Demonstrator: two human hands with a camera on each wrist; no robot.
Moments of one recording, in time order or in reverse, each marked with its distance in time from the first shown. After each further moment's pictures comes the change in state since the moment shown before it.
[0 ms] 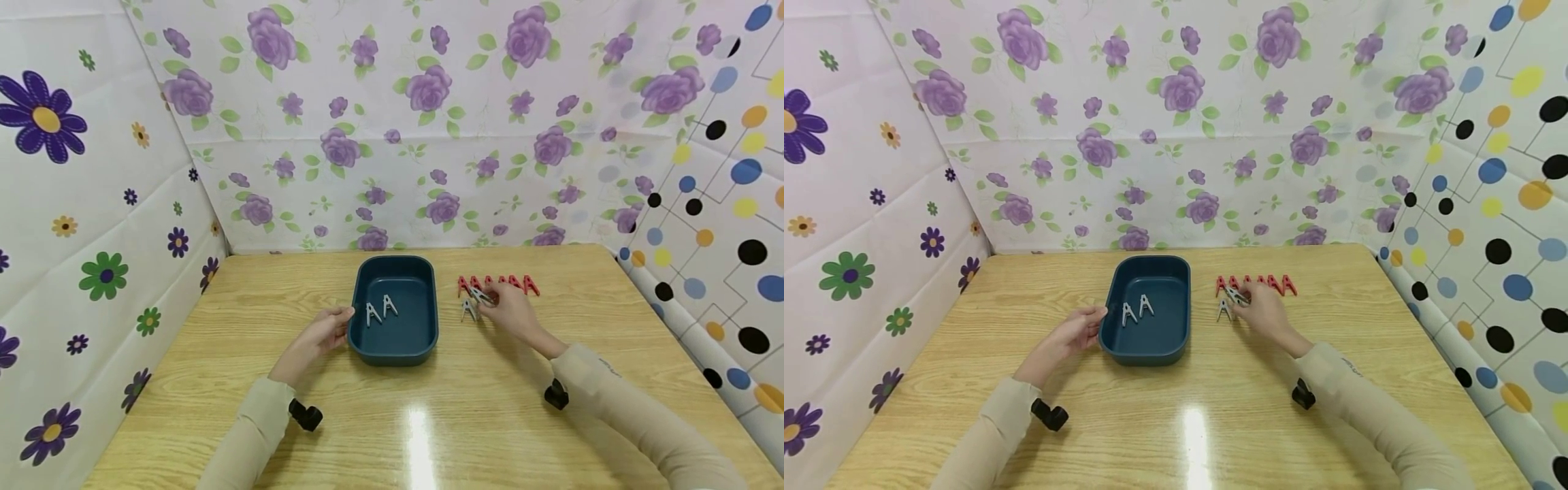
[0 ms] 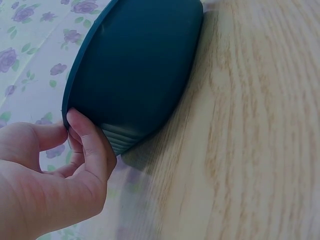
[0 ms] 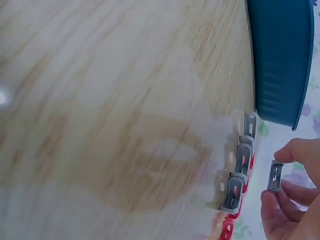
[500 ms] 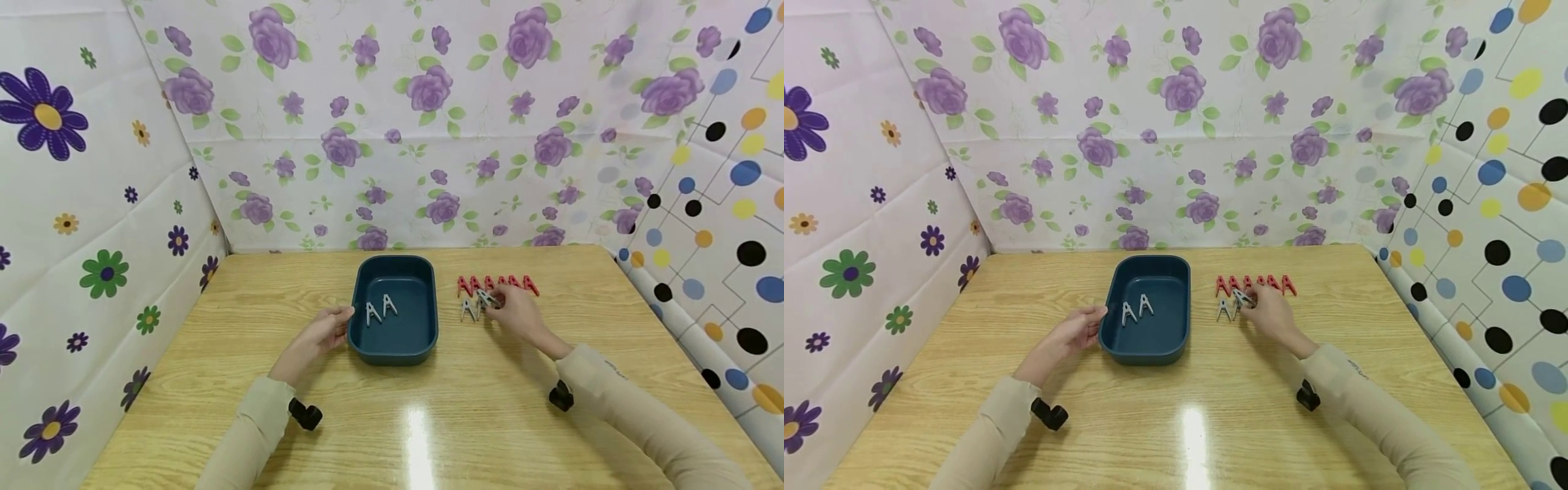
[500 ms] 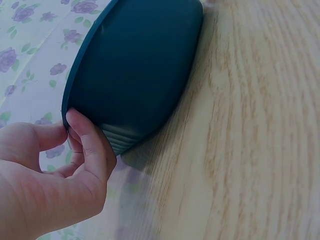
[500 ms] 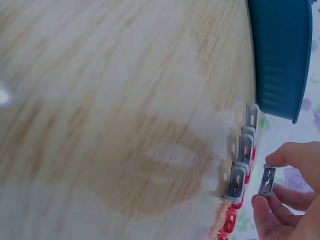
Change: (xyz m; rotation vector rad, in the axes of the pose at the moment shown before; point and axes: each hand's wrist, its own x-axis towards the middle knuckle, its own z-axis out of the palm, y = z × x) left_hand -0.001 0.000 0.001 0.004 -0.009 0.005; right_hand -0.004 0.011 -0.005 -0.003 -0.038 0.065
